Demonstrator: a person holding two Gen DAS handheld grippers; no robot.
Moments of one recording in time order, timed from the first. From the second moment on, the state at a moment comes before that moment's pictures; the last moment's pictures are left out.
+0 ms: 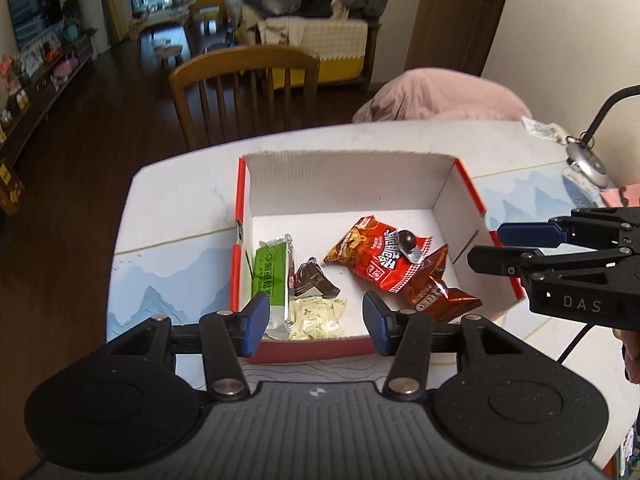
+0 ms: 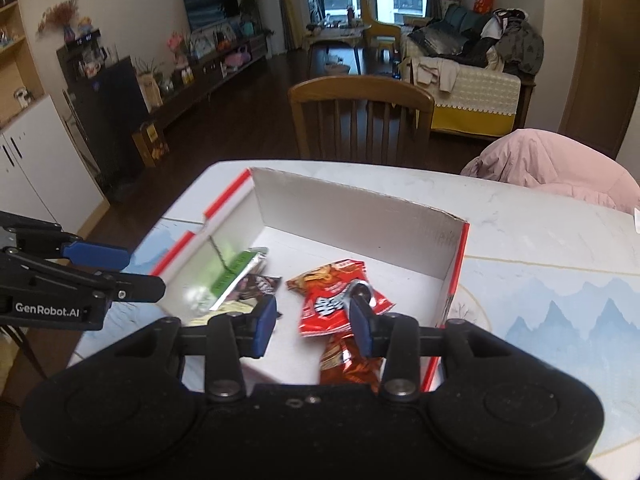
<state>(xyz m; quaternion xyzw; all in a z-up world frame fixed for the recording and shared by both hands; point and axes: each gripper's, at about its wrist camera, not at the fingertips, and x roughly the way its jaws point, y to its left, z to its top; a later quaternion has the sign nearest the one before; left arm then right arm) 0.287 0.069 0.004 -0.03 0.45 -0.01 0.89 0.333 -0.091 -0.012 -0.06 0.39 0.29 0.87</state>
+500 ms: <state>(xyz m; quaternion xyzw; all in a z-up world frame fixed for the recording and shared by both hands) 0.209 0.078 0.027 -0.04 0.39 -0.04 0.92 0.248 -0.097 0.005 -0.01 0.35 0.28 0.89</state>
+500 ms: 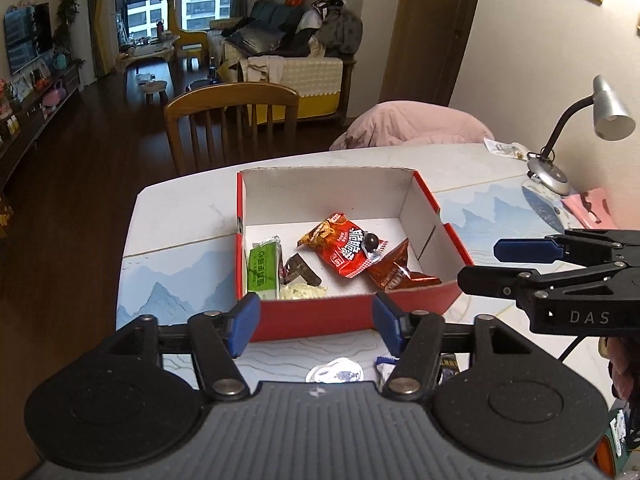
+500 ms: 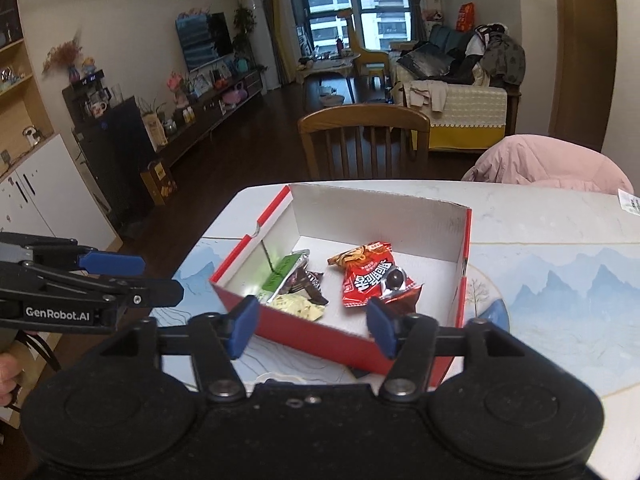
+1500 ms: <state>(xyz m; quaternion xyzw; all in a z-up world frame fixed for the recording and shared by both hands) 0.142 0.065 -0.052 -0.03 0.43 -0.04 0.90 0.195 -0.126 -0.076 0.00 0.40 0.21 0.89</state>
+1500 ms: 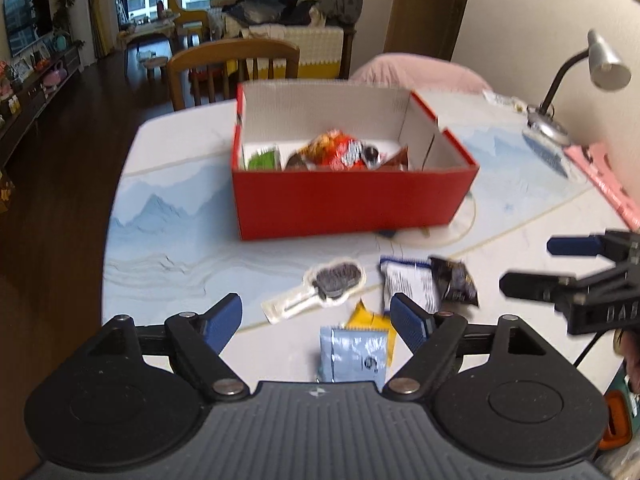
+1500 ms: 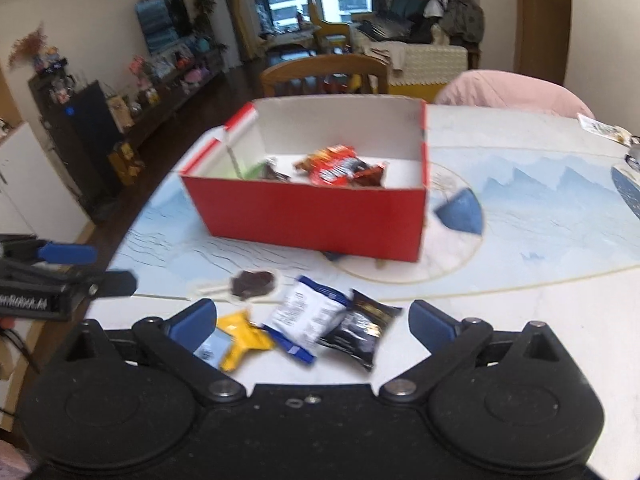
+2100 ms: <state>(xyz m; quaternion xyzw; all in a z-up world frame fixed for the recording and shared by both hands) 0.156 0.036 -0.127 -0.03 0.55 -0.04 0.84 0.247 -0.147 -0.146 0.08 0.51 0.15 0.84</state>
